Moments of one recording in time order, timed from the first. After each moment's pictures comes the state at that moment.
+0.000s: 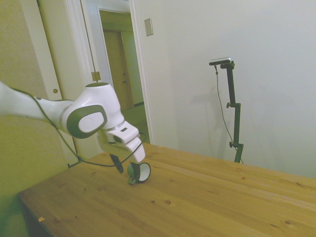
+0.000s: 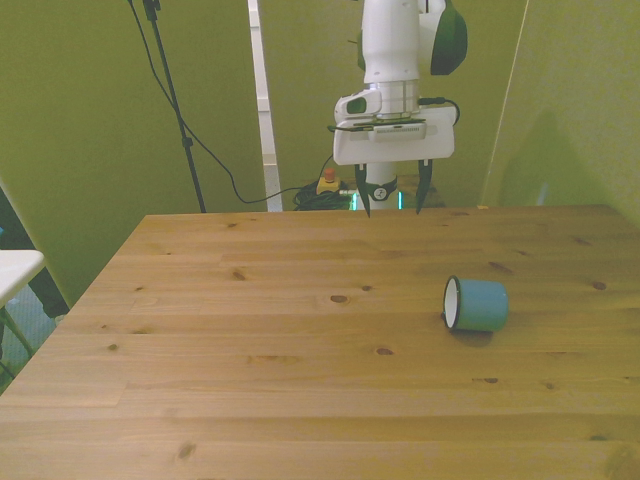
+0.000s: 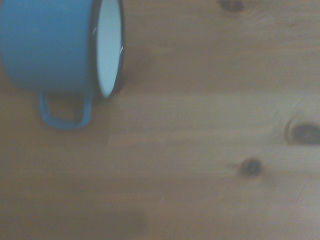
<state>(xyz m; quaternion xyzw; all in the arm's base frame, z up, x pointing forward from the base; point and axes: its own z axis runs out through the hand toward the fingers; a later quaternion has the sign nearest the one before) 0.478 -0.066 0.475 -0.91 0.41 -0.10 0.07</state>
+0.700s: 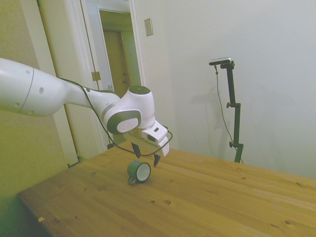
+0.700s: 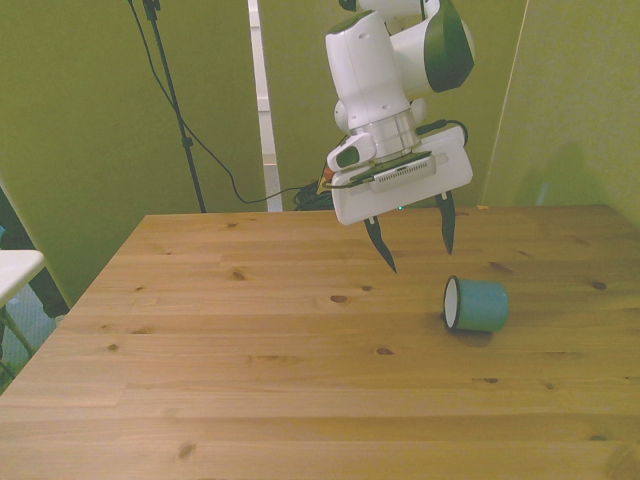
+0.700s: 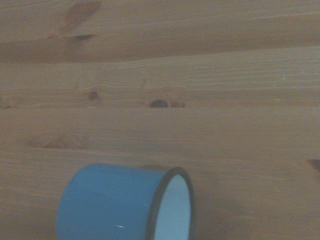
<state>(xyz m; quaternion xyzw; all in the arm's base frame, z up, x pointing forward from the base) 0.582 -0.072 0.442 -0.90 0.36 -0.07 0.21</state>
